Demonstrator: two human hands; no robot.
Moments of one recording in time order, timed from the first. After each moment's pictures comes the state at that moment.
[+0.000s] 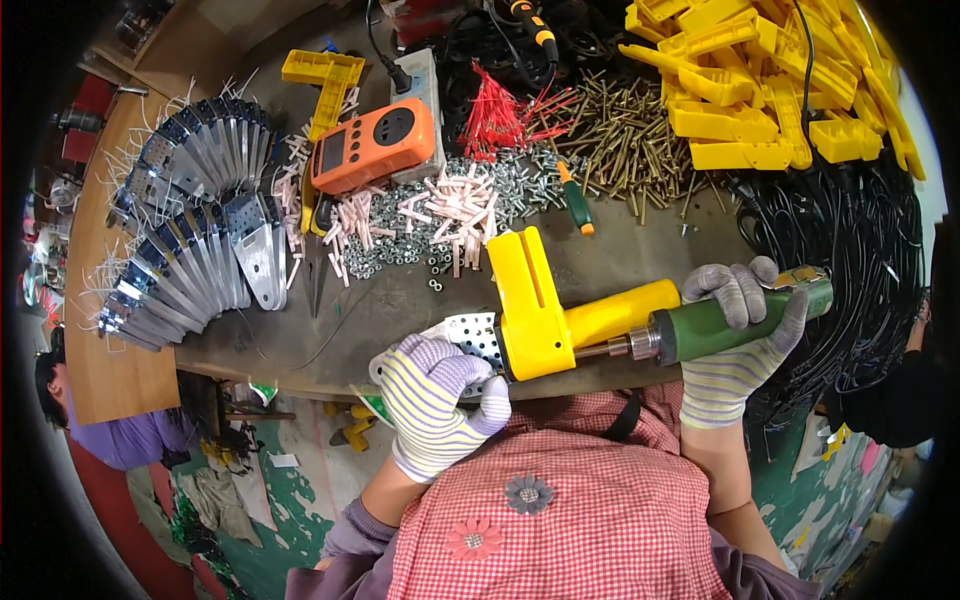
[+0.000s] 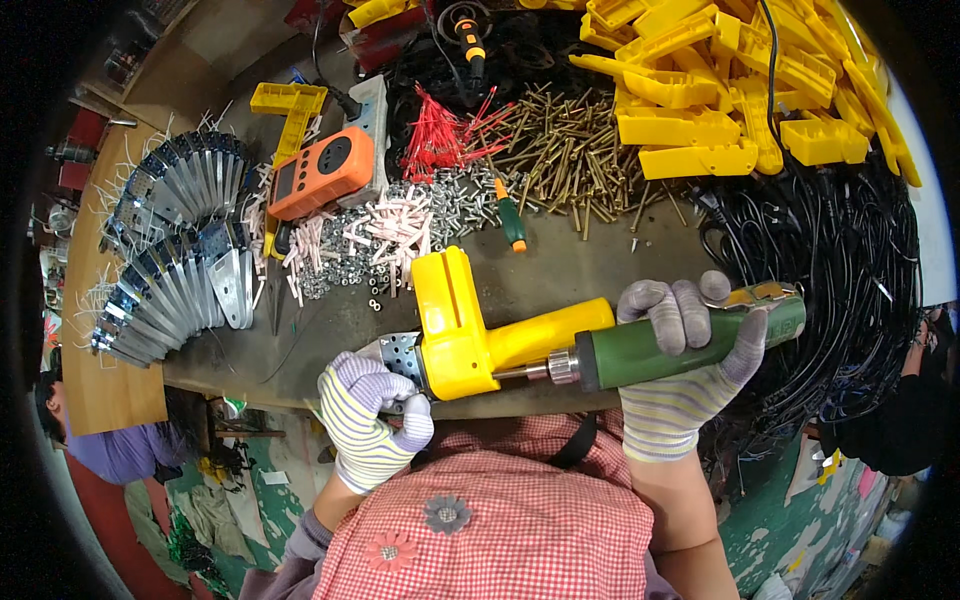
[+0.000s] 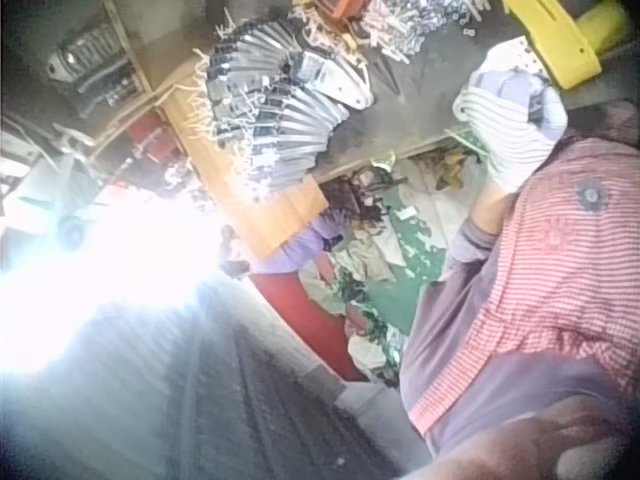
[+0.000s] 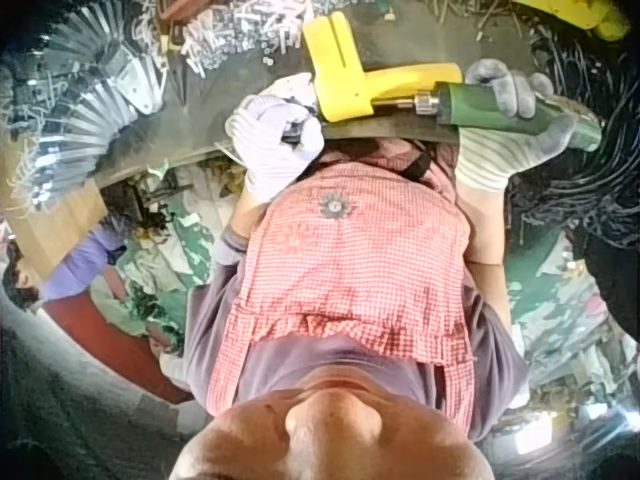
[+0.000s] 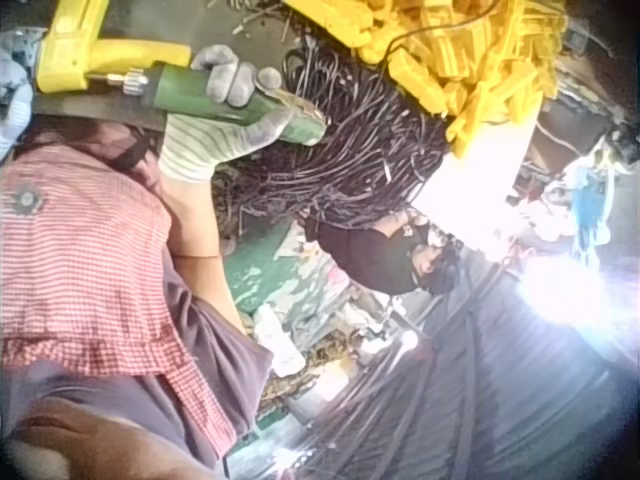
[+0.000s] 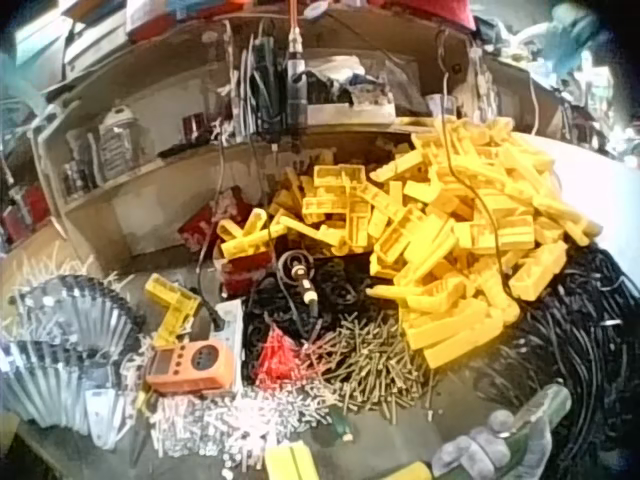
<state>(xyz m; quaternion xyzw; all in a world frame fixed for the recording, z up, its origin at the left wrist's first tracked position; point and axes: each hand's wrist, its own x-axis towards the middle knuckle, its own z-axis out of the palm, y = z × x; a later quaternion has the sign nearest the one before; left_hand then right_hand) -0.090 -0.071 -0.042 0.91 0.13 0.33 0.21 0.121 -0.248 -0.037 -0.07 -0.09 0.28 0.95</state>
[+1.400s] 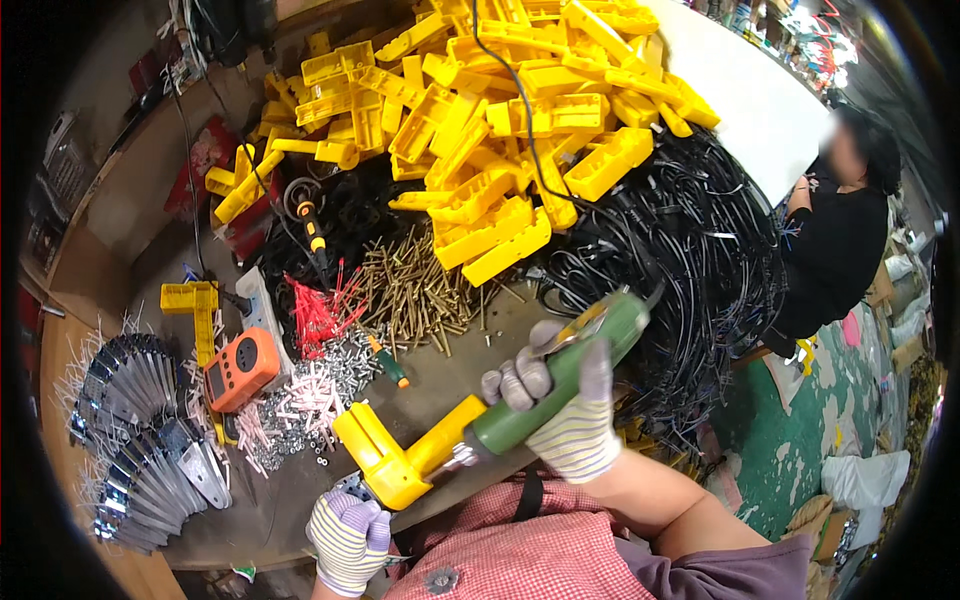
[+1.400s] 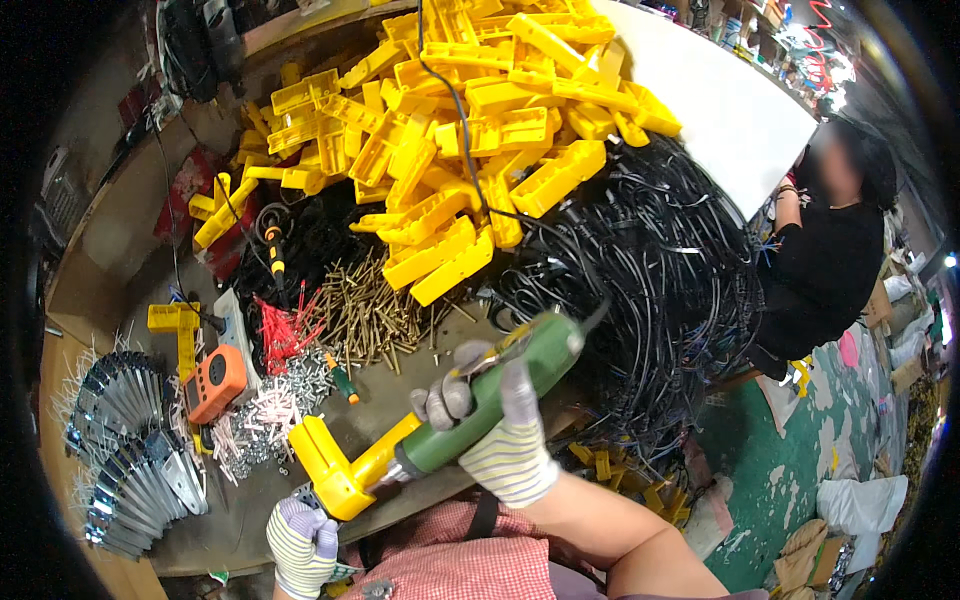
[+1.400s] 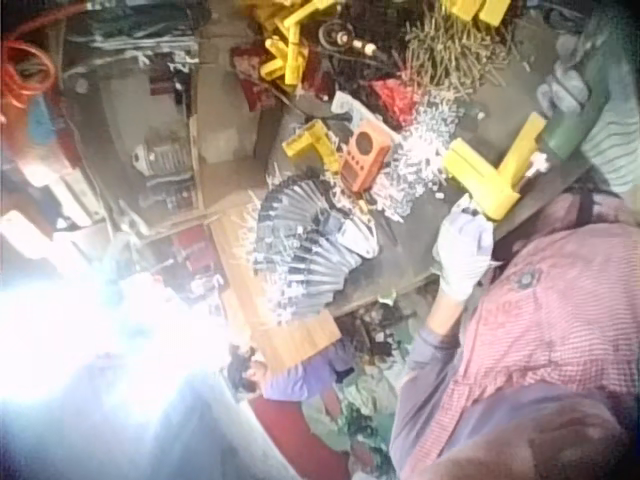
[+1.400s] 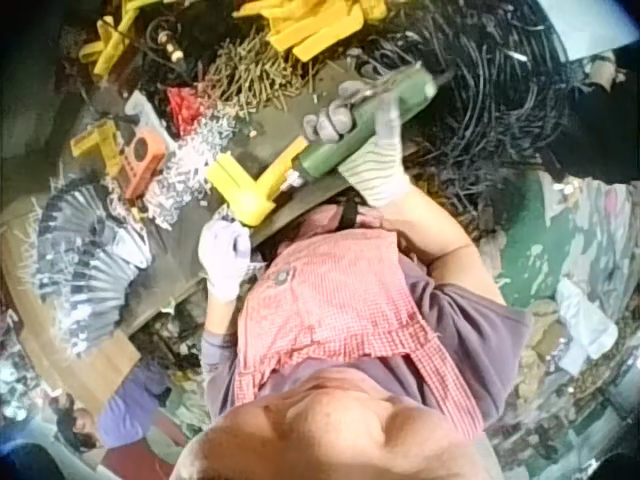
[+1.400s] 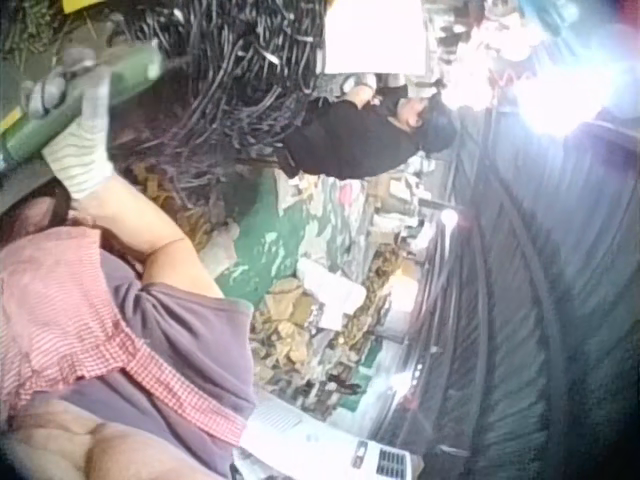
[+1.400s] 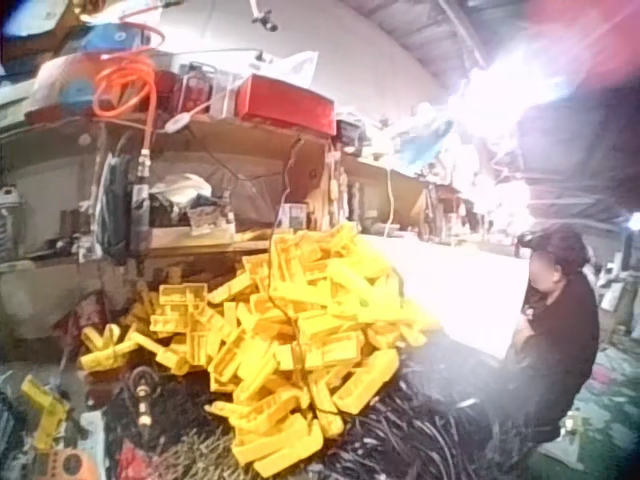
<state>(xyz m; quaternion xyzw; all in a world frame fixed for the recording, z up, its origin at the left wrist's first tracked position) -0.092 -0.041 -0.043 0.94 -0.02 0.23 0.24 0.109 -0.252 -0.003 -0.20 0.00 0.24 0.95</state>
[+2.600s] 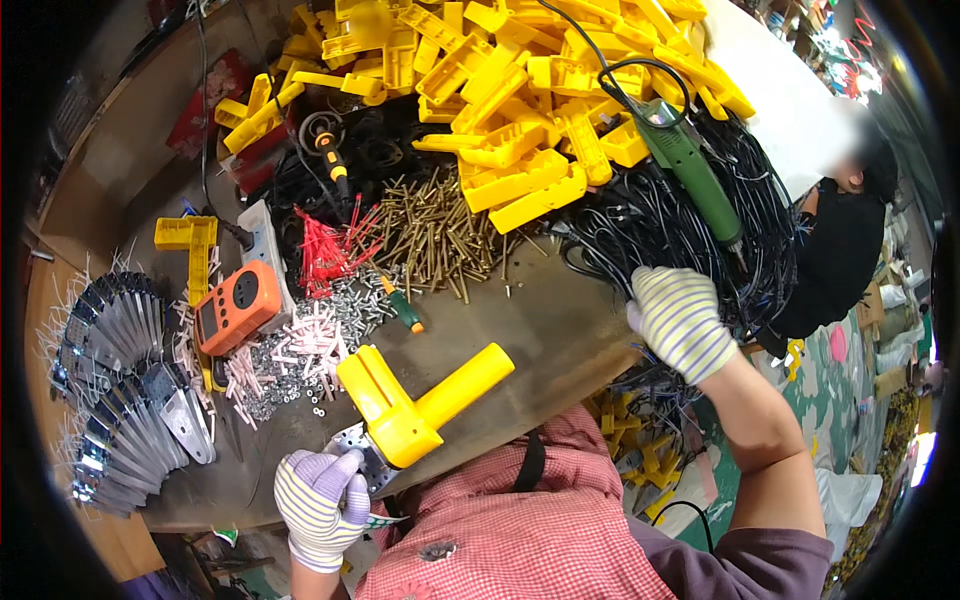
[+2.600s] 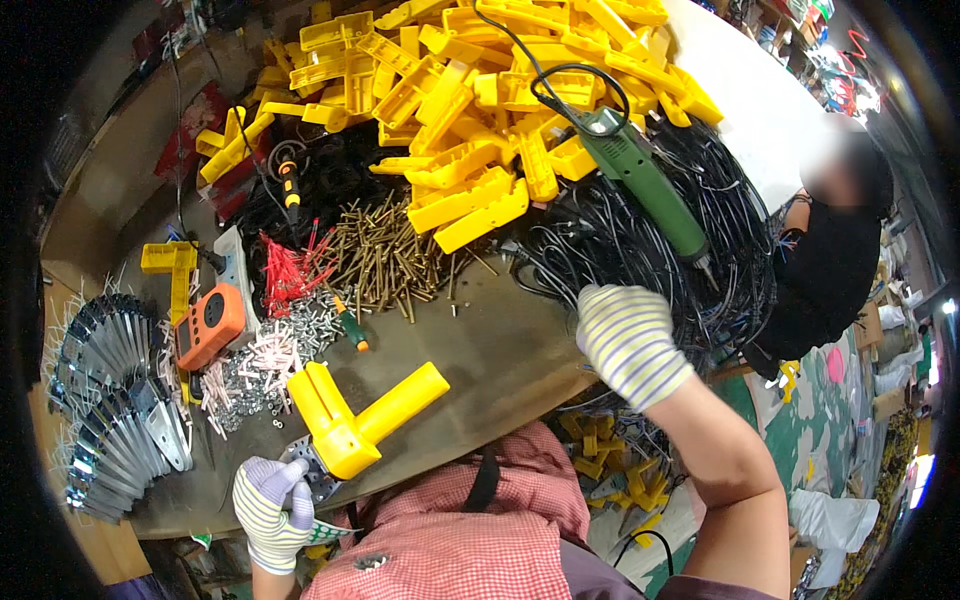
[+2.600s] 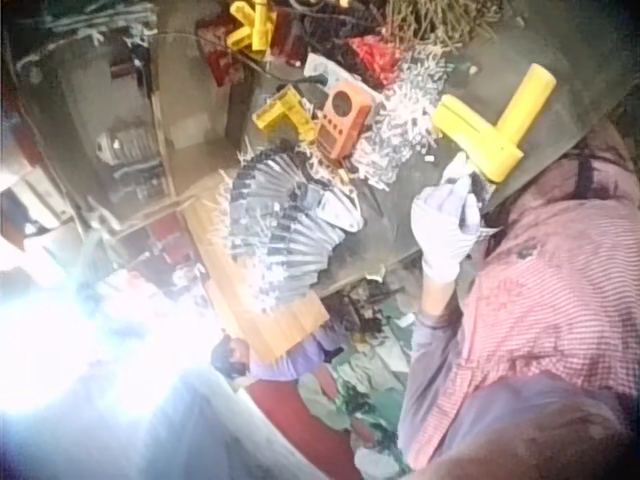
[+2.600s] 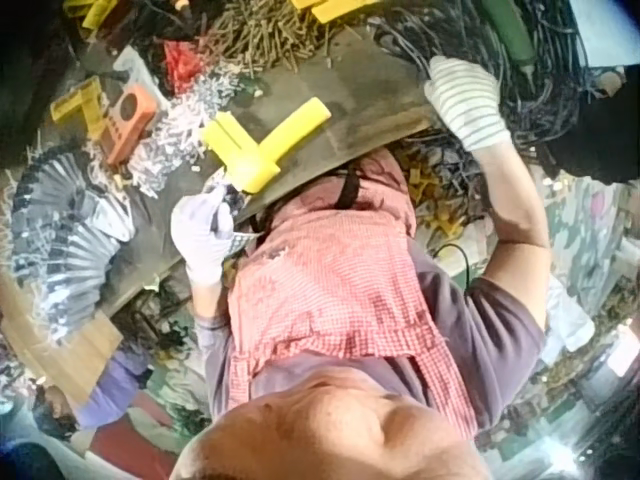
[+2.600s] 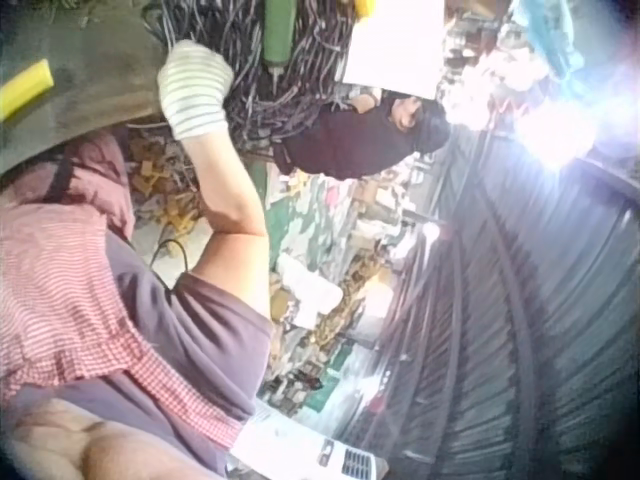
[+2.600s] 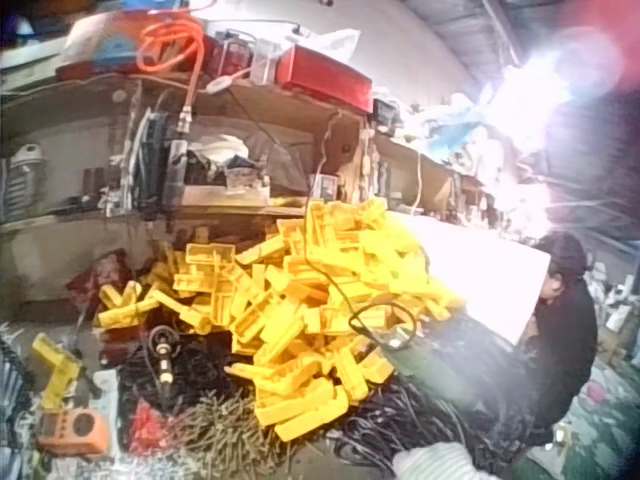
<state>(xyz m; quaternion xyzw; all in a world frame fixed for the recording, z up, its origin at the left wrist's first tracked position) -0.099 -0.033 -0.015 0.95 0.02 0.24 0.20 0.196 -0.344 0.009 -0.94 -0.31 -0.10 -0.11</state>
